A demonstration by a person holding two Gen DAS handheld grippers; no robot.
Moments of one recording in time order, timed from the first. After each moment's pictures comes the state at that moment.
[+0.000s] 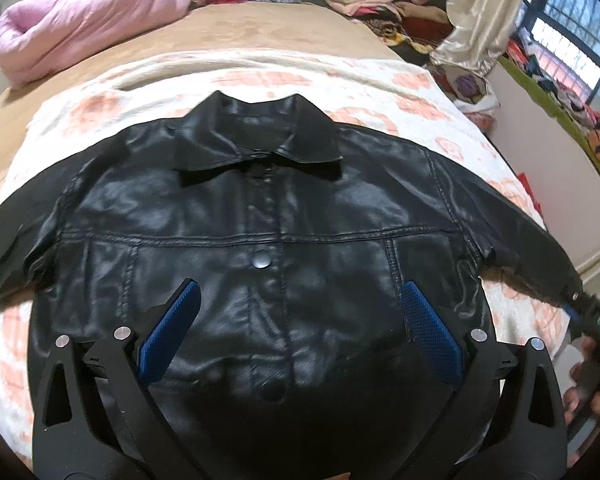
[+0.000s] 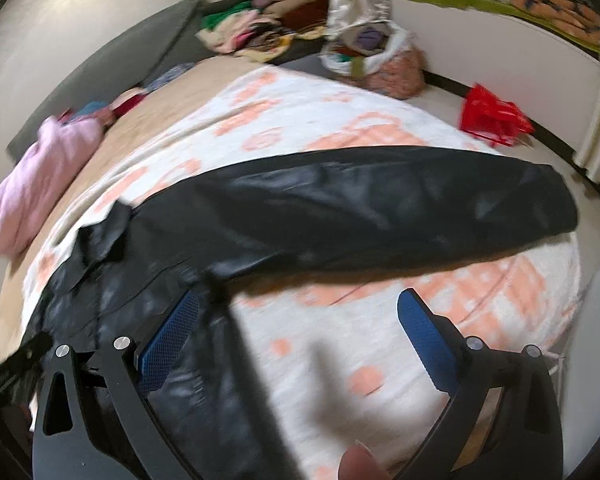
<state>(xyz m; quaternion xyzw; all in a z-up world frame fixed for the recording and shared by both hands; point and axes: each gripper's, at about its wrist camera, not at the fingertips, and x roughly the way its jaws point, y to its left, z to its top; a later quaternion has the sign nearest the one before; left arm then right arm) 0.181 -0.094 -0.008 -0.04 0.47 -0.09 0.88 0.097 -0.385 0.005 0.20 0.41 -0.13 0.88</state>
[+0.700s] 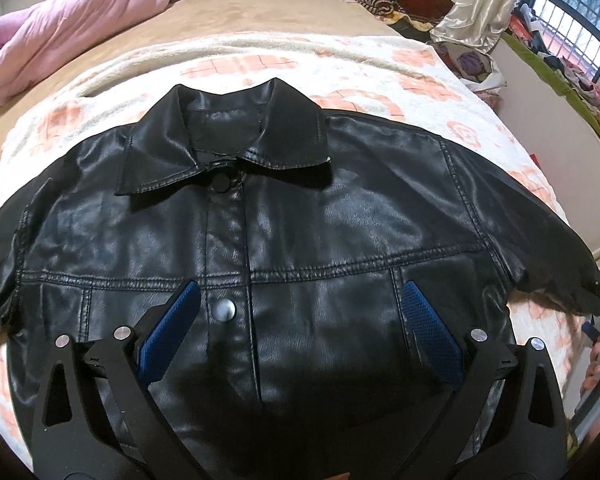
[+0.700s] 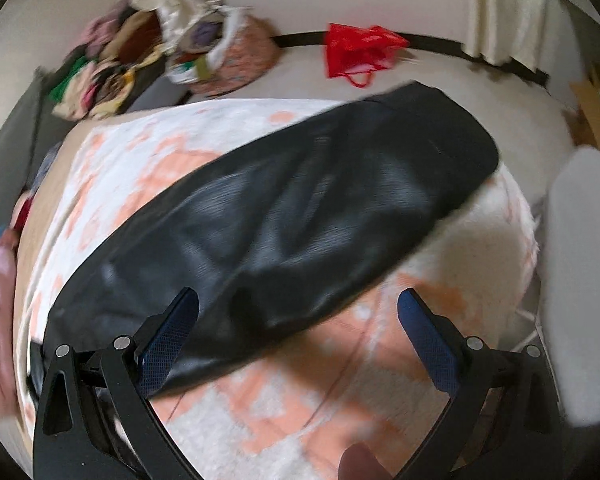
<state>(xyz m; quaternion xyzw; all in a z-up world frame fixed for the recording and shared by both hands) 0.234 -0.123 -0.039 -0.01 0.49 -0.09 0.87 0.093 -0.532 -0.059 0.36 0.41 -0.33 0.77</state>
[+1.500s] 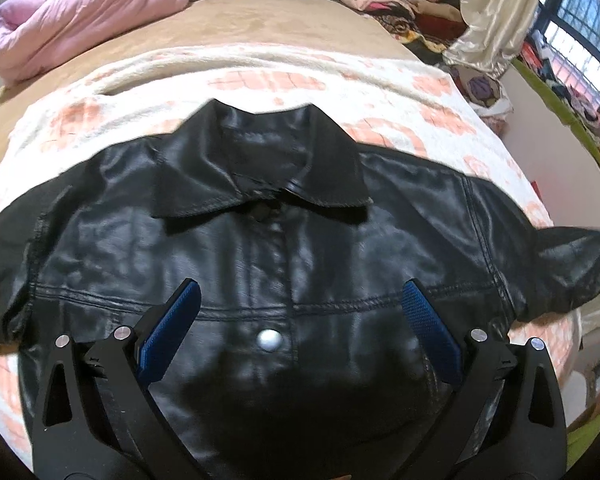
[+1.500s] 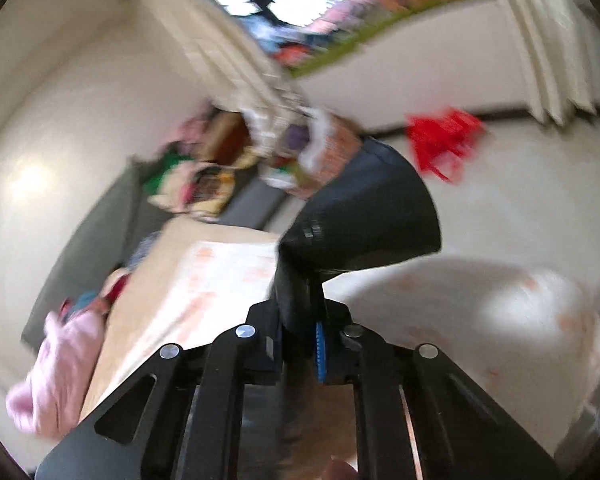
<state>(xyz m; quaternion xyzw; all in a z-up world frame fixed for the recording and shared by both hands) 0.250 -0.080 -0.021 -0.05 0.48 -0.08 0.87 0.118 -0.549 0.039 0.36 0.17 -0.20 0.90</state>
